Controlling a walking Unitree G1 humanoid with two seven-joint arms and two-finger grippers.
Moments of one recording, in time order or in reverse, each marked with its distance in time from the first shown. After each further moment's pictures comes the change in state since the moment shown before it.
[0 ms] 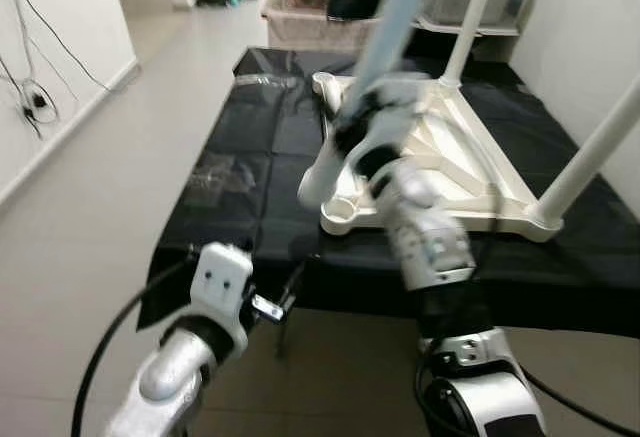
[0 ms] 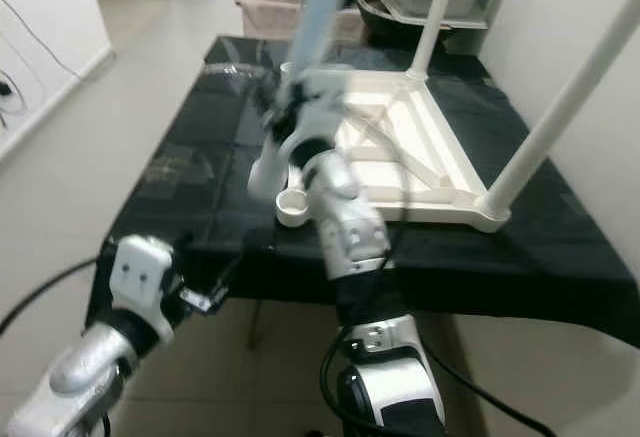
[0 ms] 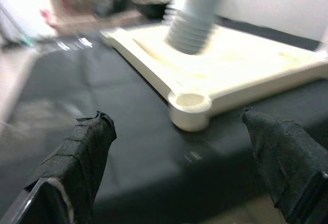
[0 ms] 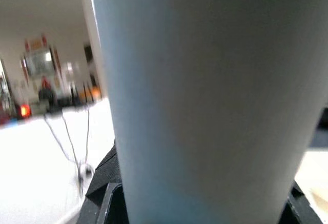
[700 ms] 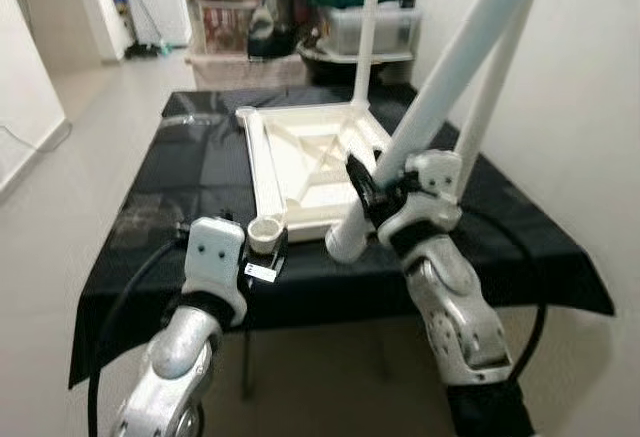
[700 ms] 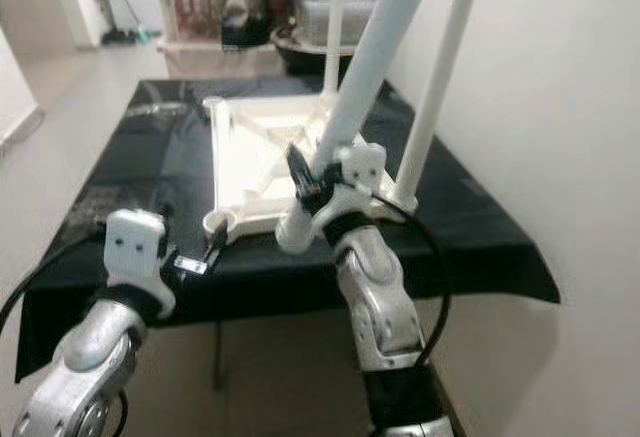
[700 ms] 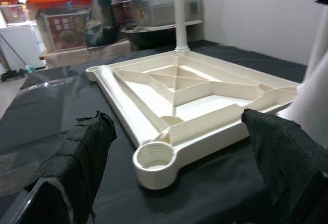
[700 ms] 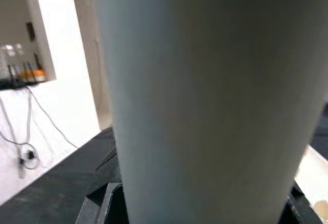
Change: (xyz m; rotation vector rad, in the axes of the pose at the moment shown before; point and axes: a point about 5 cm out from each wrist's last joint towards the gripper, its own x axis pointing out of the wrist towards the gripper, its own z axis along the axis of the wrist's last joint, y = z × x) left arm 0.007 0.011 -0.004 0.011 0.002 0.166; right arm -0.072 -0.013 -0.051 -0.079 0.186 -0.019
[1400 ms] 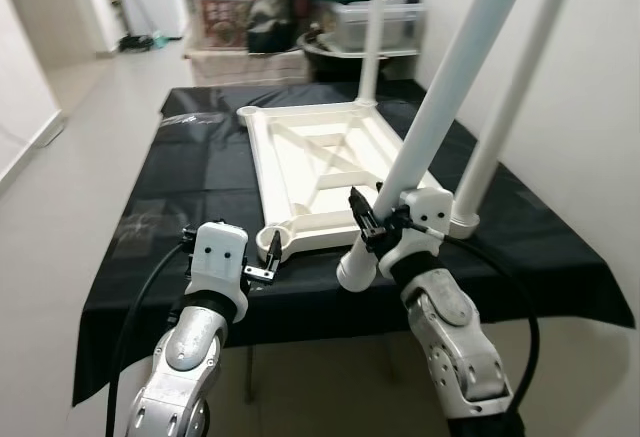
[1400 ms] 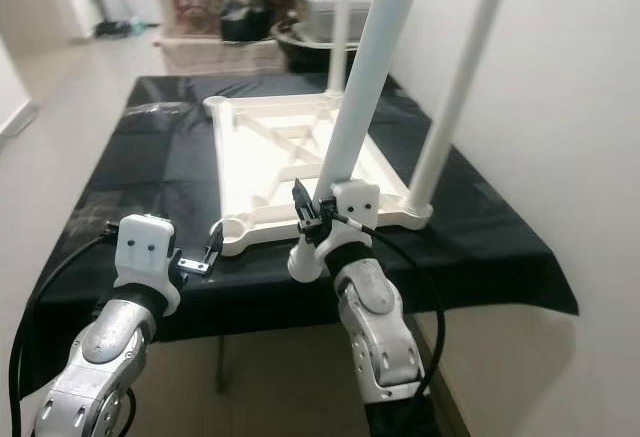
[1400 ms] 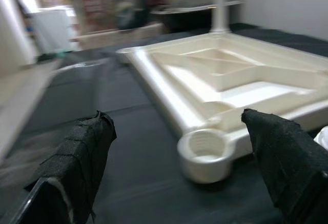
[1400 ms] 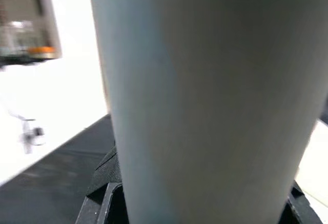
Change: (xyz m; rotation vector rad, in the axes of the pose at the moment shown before) left arm 0.015 0.001 -0.011 0.033 0.022 0.084; right arm -0.005 0.012 -0.010 -0.028 0.016 0.024
